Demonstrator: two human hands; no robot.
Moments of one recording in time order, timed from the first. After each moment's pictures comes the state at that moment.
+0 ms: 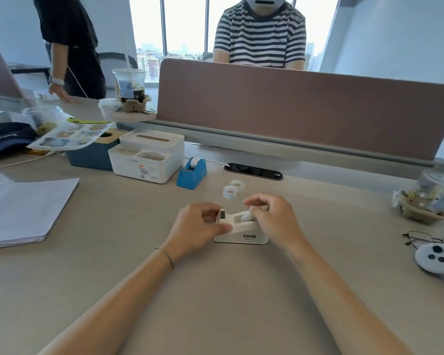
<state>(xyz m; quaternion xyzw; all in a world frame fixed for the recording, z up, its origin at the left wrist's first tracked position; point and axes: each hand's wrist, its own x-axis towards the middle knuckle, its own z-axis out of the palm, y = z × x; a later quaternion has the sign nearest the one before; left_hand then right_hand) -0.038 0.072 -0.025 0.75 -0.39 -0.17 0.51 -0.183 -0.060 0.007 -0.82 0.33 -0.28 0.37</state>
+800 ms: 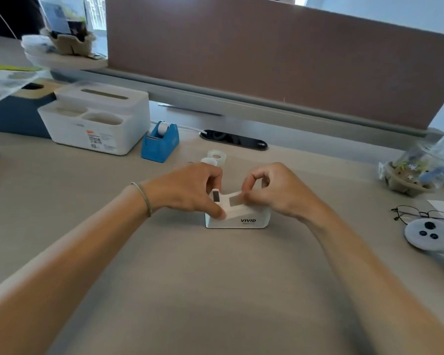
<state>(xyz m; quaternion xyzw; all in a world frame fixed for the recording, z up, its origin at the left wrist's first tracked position) -0.019 0.019 0.021 0.75 -0.60 -0.21 0.19 -0.193 -0.103 0.027 -0.90 0.27 -0.13 0.33</state>
